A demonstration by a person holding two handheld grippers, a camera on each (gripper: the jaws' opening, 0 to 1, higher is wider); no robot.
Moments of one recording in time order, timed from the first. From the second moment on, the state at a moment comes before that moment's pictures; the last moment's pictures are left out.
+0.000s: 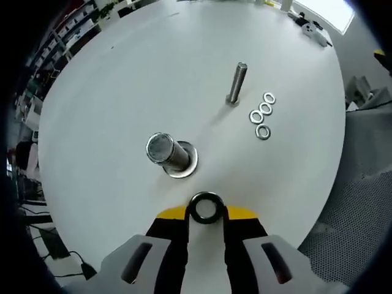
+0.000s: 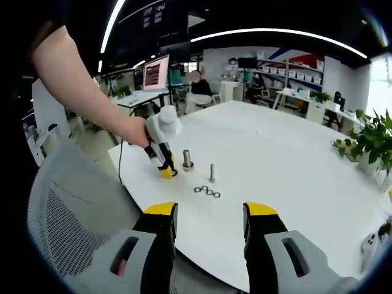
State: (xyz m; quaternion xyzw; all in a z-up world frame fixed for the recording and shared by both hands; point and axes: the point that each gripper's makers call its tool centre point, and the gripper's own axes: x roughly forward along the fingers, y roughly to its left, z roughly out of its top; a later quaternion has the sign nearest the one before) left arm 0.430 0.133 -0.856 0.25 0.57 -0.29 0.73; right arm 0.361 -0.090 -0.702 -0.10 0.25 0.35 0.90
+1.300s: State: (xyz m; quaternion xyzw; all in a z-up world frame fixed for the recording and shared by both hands) left arm 0.464 0.113 -0.778 0.27 0.48 -0.33 0.76; right arm 0.360 -0.088 -0.702 -0.10 0.25 0.35 0.90
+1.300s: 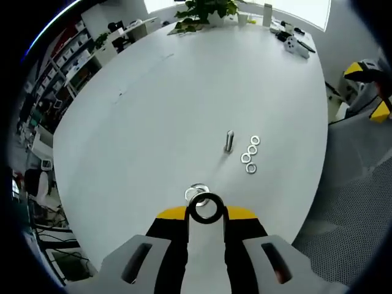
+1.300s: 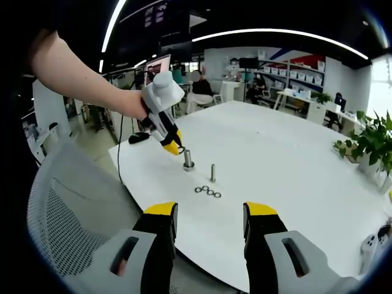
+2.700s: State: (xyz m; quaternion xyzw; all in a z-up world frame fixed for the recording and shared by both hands) left arm 0.483 0.113 -0.824 0.30 0.51 -0.34 0.73; right arm 0.363 -0.094 -0.706 -0.10 0.26 0.34 0.90
